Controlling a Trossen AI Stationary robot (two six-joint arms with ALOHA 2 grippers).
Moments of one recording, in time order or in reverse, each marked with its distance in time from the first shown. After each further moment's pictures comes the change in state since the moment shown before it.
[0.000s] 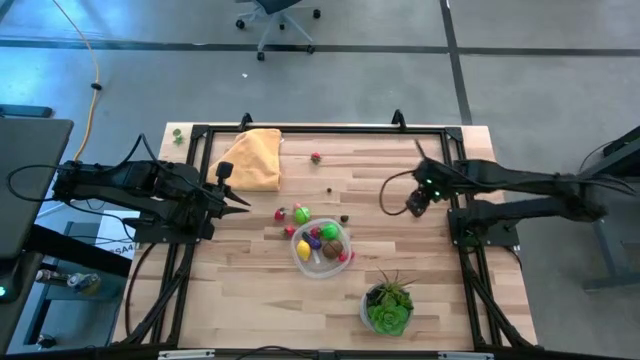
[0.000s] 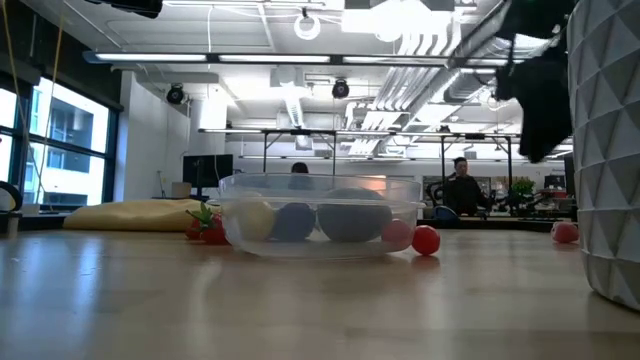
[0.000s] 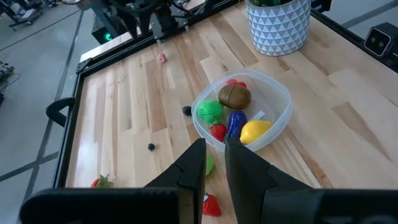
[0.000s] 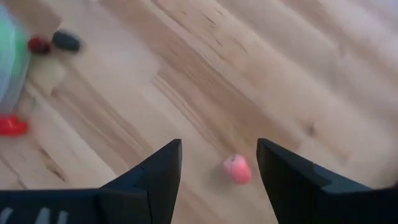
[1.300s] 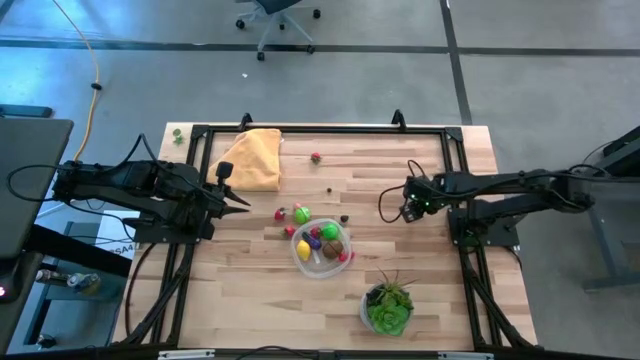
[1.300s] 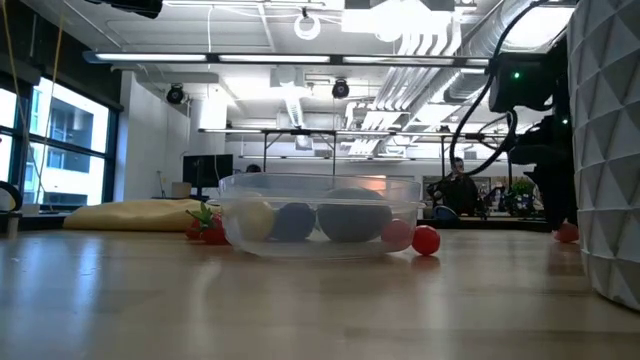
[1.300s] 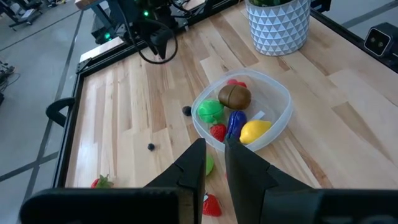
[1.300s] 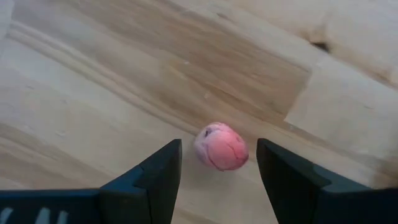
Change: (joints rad) left arm 0.000 0.000 0.000 0.000 0.000 0.000; right arm -0.001 0.228 -0.209 0.159 -0.012 0.288
